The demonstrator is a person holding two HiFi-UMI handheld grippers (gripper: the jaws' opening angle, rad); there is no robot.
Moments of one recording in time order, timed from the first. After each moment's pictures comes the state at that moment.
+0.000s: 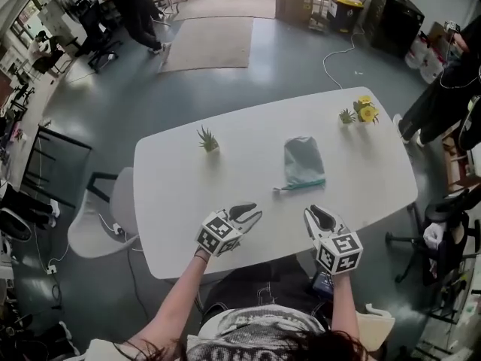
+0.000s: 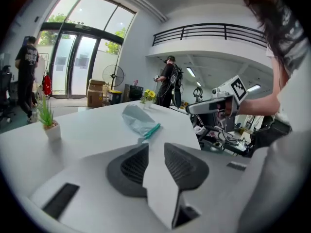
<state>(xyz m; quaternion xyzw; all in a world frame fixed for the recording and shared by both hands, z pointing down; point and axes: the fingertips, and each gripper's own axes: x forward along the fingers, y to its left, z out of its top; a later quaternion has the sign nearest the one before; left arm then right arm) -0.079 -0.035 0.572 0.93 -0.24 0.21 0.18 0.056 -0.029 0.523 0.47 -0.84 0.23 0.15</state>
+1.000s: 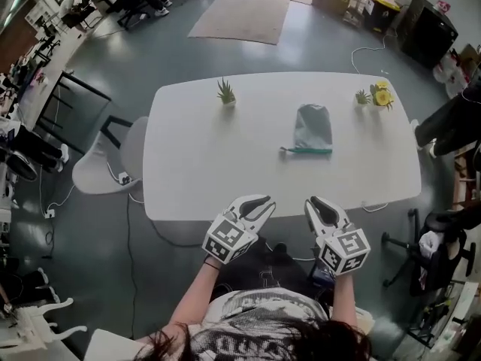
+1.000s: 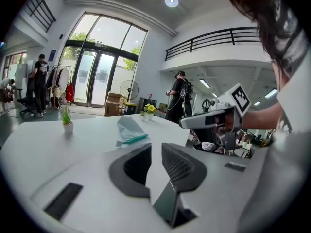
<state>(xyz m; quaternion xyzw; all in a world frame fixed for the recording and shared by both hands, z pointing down) -0.034 0.080 0.509 0.90 -0.37 0.14 0.17 0.055 0.064 0.485 0.37 -0.89 0.21 0.13</state>
